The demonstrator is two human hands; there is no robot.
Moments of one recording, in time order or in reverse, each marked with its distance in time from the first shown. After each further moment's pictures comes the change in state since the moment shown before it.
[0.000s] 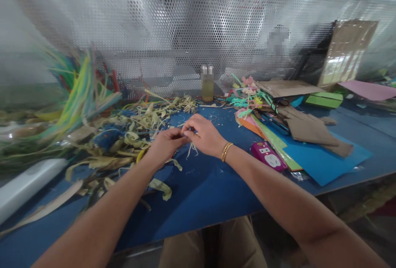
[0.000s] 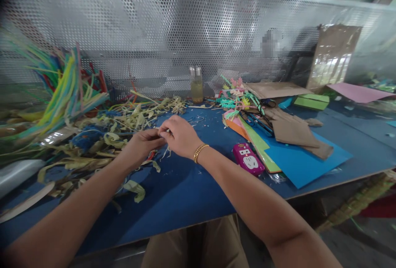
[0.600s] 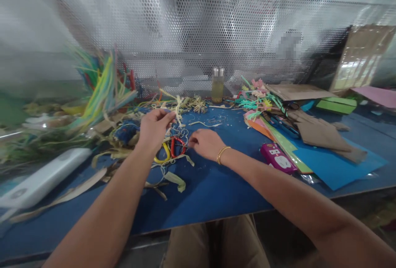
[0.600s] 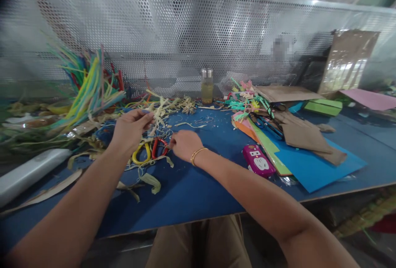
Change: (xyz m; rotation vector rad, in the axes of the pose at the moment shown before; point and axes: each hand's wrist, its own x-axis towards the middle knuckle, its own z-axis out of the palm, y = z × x) left_hand 0.014 0.017 -0.052 -0.082 0.473 0.124; right_hand 0.002 -0.011 0.034 -0.337 -0.280 0.181
